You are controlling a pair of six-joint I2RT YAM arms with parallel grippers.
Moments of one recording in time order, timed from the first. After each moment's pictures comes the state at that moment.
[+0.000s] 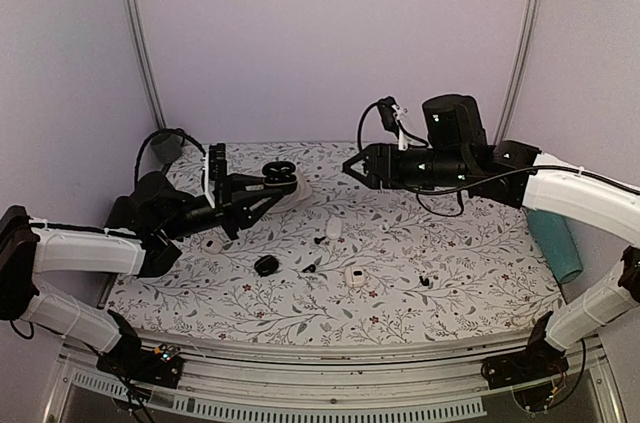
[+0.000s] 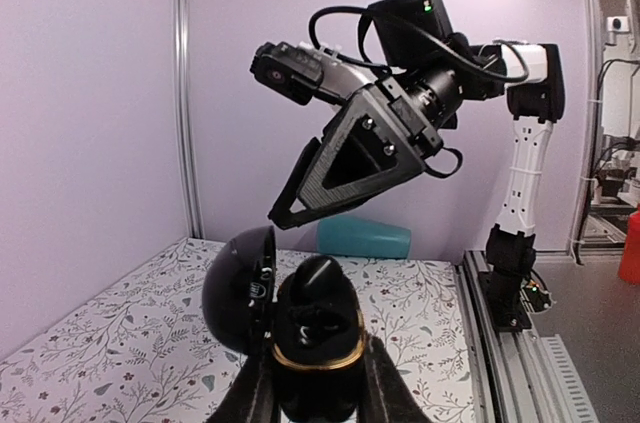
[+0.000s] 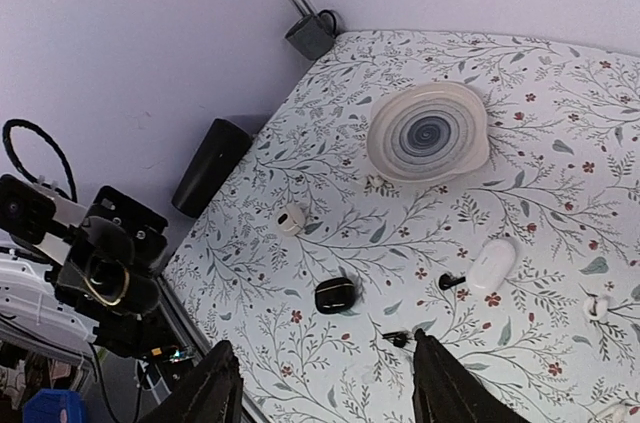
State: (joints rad) left arm -0.66 1.30 0.52 1.06 0.62 -0.14; right arm 0.89 1.42 1.28 -0.26 -0.10 0.54
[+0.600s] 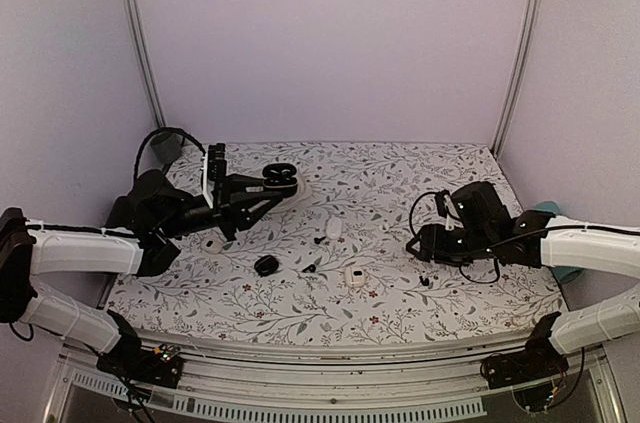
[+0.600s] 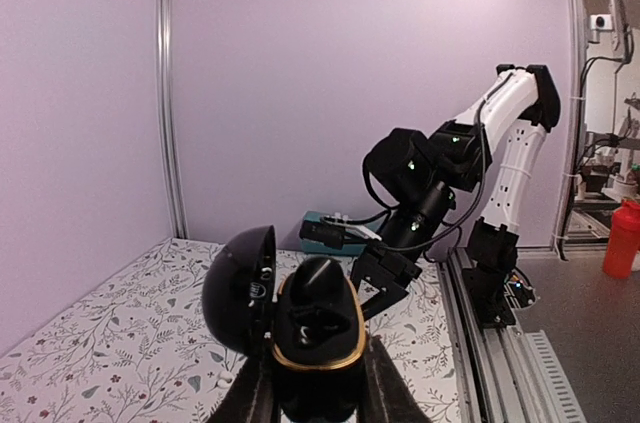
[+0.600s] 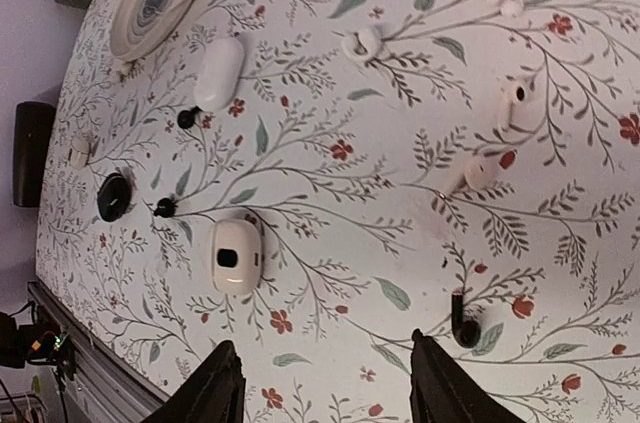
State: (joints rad) left arm -0.66 1.28 0.52 1.03 0.67 -0.15; right arm 0.75 1.19 0.71 -0.29 0.01 0.75
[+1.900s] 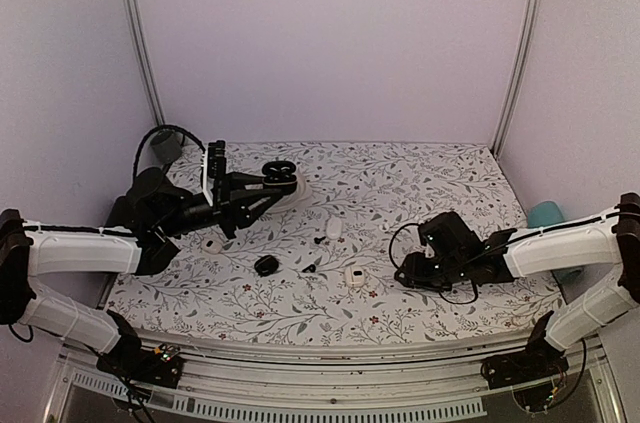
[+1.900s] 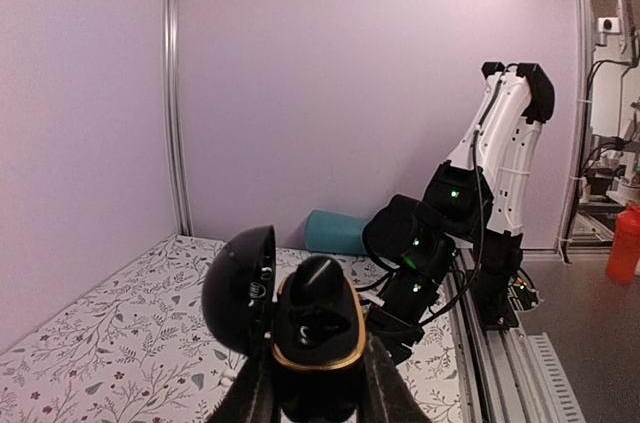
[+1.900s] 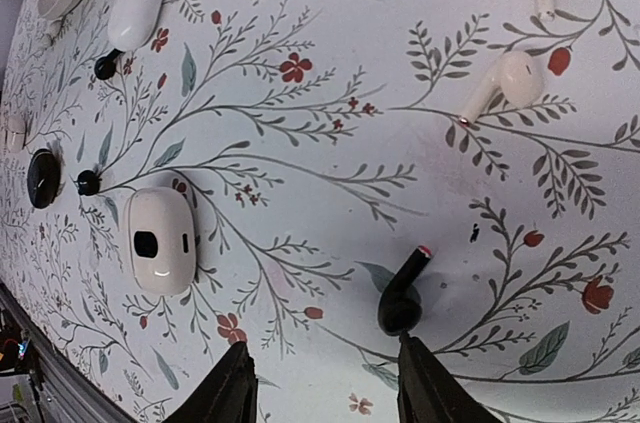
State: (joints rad) left arm -0.66 1.27 0.54 1.00 0.65 -0.15; right arm 0.84 1.41 0.59 -0.11 0.05 0.88
